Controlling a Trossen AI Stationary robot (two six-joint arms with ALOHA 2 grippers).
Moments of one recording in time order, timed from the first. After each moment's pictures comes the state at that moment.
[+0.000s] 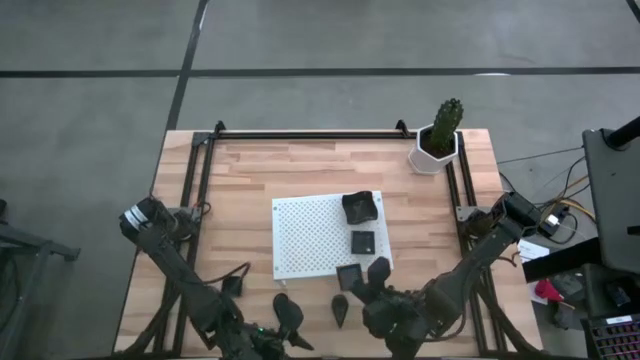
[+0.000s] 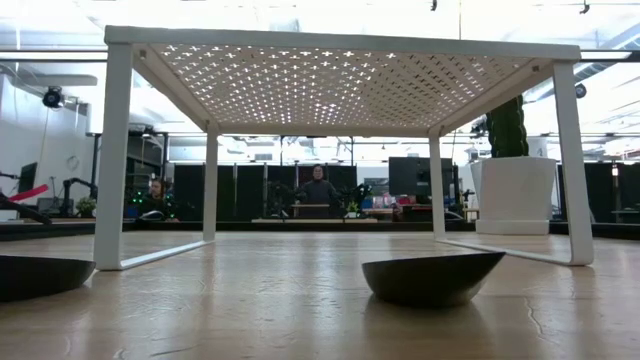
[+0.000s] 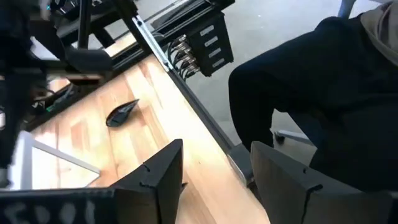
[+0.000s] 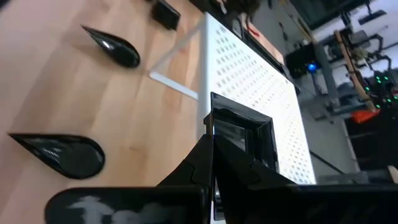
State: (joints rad) left arm -0.84 1.78 1.50 -0.27 -0.45 0.04; right arm 0.78 1.81 1.51 -0.72 0.91 0.09
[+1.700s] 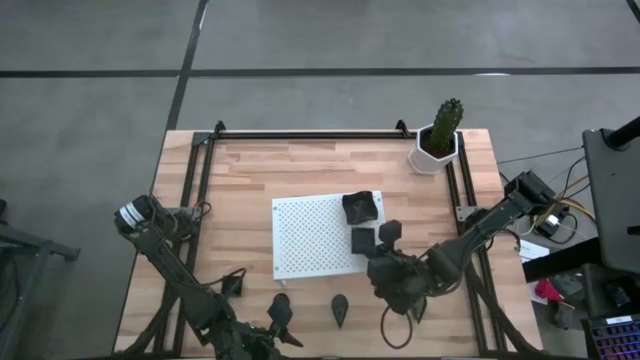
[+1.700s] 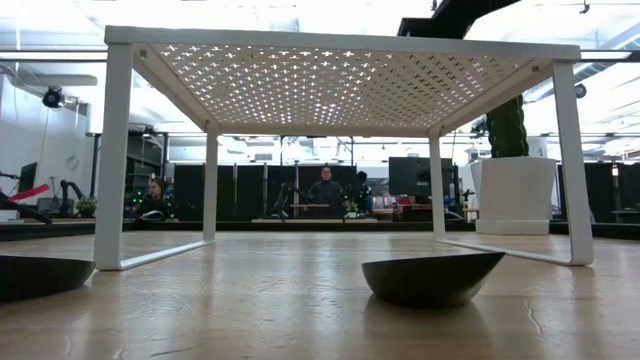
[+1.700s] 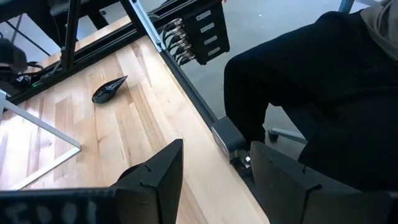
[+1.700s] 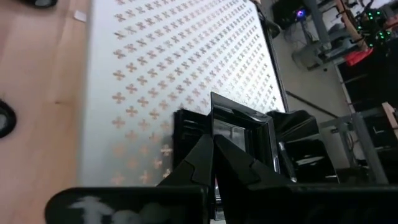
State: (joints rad) left arm -0.88 1.74 1.31 -0.12 -0.49 -0.04; right arm 0.63 1.60 1.25 -0.75 0.88 0.21
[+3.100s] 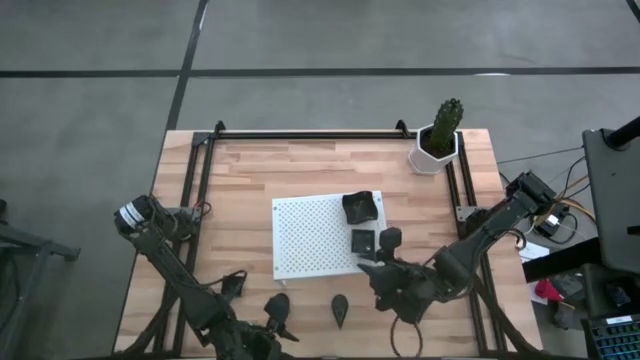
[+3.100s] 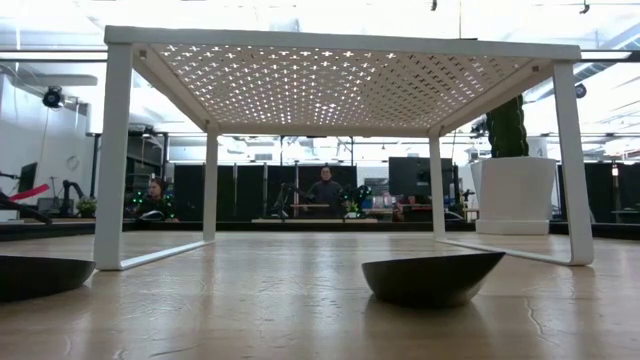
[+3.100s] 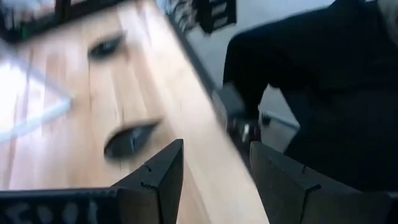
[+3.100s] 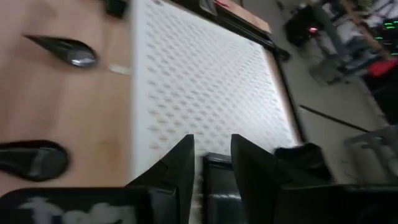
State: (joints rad) left arm -0.89 1.74 1.30 -0.23 -0.49 -0.21; right arm 0.68 1.60 1.35 -0.70 0.84 0.22
